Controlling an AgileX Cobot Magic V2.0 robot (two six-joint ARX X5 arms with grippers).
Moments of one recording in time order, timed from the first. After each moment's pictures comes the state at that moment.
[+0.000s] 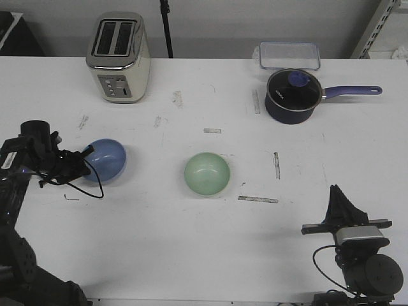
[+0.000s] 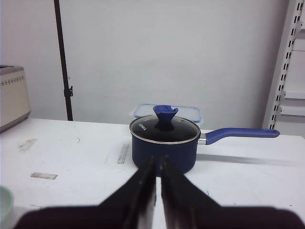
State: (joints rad) left arm 0.26 1.64 1.32 -0.85 0.34 -0.26; right arm 0.08 0.22 0.44 -0.17 -0.01 -0.02
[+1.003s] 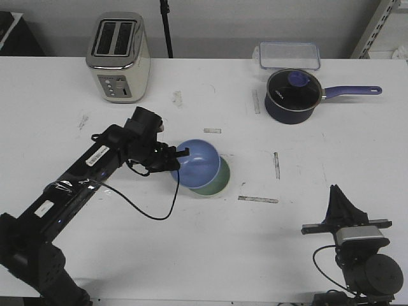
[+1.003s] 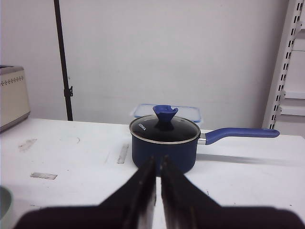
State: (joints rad) left arm -0.44 1.74 1.56 -0.81 0.34 -0.49; right arm 0.08 0.22 0.44 -0.17 -0.01 -0.02
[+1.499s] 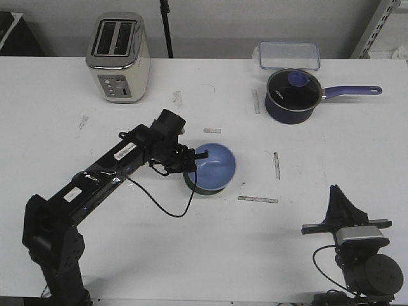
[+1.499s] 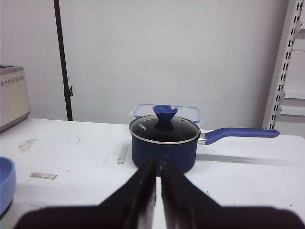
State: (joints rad) left arm -0.53 1.87 1.63 -0.76 0.29 -0.54; right arm 0.08 0.22 0.44 -0.17 -0.01 -0.02
